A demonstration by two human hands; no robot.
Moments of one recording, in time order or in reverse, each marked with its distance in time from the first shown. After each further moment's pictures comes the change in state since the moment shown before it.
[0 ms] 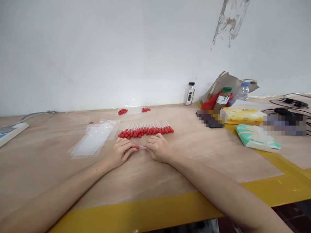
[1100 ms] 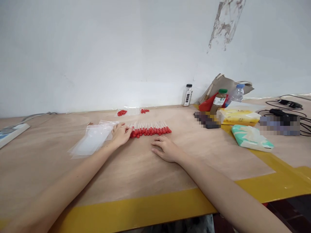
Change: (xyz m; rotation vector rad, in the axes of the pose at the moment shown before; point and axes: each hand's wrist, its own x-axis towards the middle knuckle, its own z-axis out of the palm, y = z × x) left_hand 0.059 -0.030 0.007 0.163 0.086 -0.690; right_hand -0.033 0.026 -0.016 0.195 -0.151 0.196
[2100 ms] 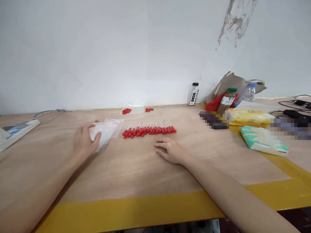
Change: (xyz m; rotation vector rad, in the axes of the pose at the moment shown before) left_hand -0.049 -0.094 -0.069 0.140 0.337 0.032; right_hand -0.002 -0.008 -0.001 0.079 -0.062 0.050
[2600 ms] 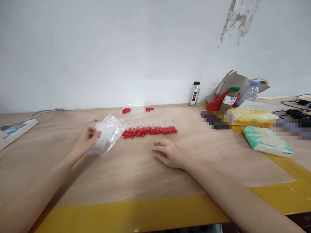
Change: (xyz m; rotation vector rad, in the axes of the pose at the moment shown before) left_hand 0.010 -0.010 0.004 -0.418 -0.243 -0.328; right_hand -0.001 -0.014 -0.001 0.033 0.078 -0.195
